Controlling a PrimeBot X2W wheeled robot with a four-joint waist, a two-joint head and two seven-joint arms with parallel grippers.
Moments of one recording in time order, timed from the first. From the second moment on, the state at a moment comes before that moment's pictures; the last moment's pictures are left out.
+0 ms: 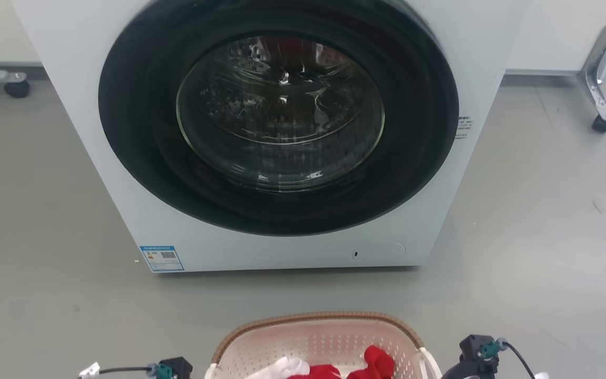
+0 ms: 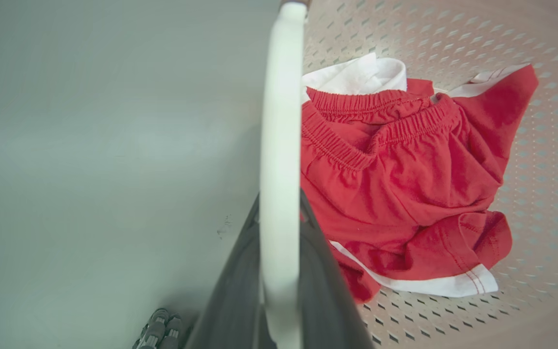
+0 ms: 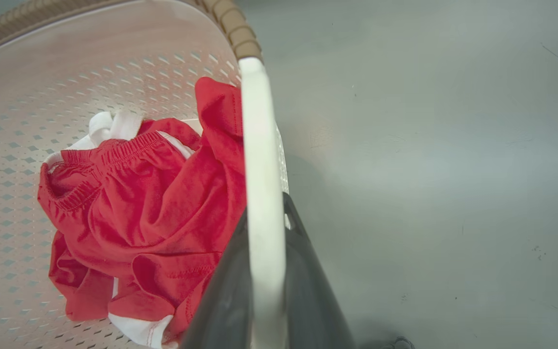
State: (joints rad) left arm -0.45 0.01 -0.52 1.22 -0.76 -0.05 0.24; right arm -0.53 -0.03 0.69 1.24 0.81 0.06 0.17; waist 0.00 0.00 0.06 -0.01
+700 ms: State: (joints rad) left arm -0.61 0.02 -0.51 1.21 -0.76 -0.04 0.17; right arm -0.71 -0.04 0.70 1.22 0.81 0.04 0.11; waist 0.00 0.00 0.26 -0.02
